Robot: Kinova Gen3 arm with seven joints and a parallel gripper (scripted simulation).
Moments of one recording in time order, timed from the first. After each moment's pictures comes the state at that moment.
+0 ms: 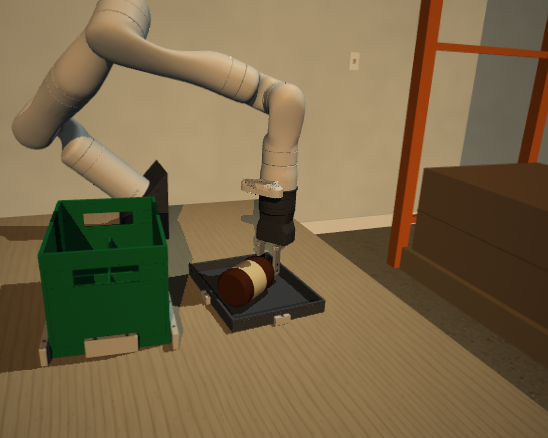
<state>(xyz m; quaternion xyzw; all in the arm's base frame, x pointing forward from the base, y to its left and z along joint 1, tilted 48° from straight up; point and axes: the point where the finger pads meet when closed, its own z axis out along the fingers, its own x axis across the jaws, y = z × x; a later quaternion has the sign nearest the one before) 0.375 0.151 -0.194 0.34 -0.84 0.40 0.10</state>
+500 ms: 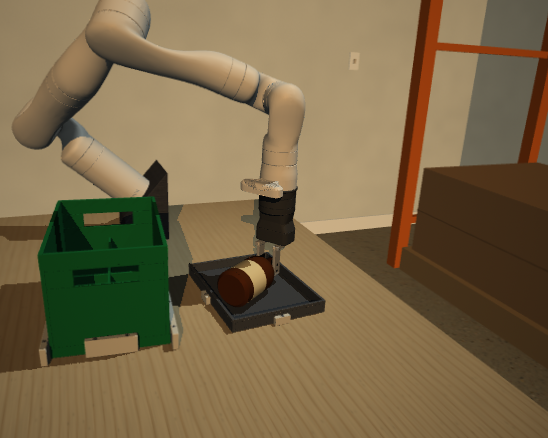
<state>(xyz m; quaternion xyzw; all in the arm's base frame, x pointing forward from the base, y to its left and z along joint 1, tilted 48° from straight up) 0.375 0.151 -0.194 0.34 -0.84 0.40 0.10</state>
